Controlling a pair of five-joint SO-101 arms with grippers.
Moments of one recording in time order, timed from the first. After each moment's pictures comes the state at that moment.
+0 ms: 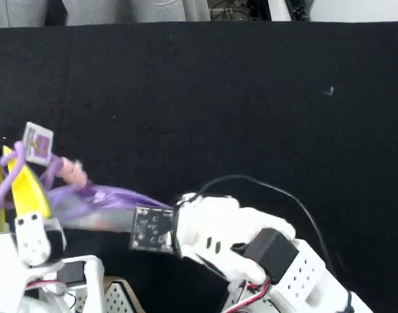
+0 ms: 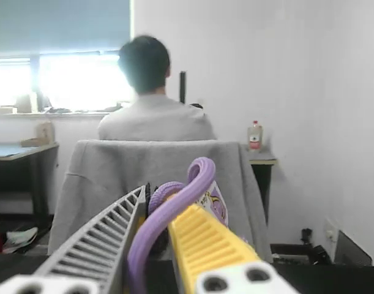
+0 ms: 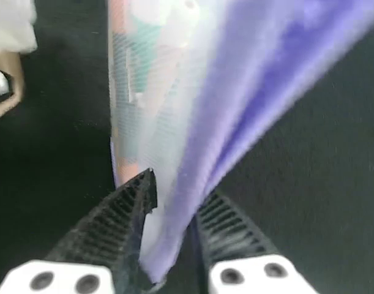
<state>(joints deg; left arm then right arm) -12.9 -104.2 36.5 56.9 -3.8 -50.1 -65.2 46.9 76.4 37.6</state>
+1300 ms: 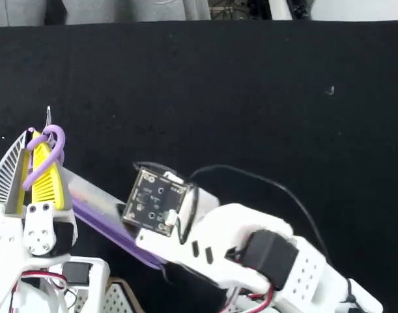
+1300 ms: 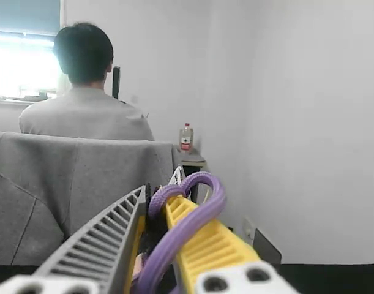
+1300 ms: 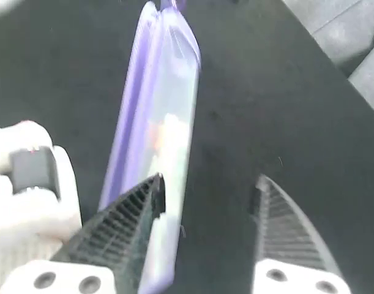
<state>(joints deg) -3.1 -101.1 37.8 51.8 3.6 -60.7 -58.8 36.5 60.9 12.9</state>
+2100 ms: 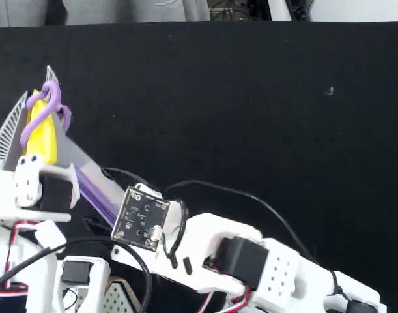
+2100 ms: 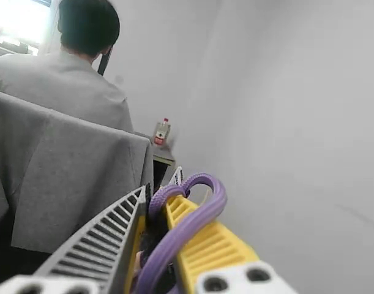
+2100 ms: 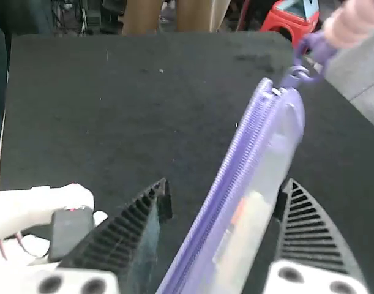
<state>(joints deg) -3.1 -83.9 30.0 44.4 18.9 -67.2 -58.7 48.2 39.3 11.9</state>
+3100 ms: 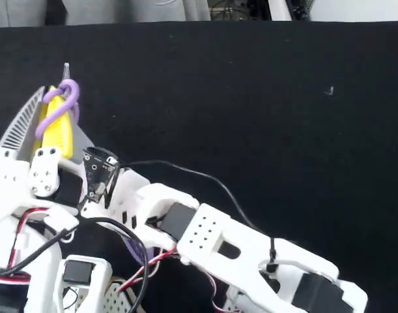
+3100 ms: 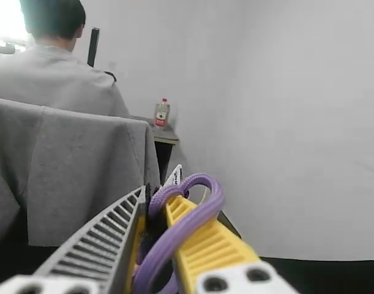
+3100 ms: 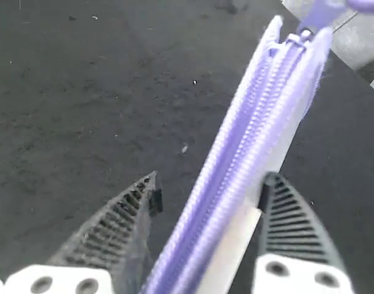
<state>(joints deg) 0.9 -82.2 29.9 45.6 10.3 -60.0 -26.6 46.3 16.9 11.8</state>
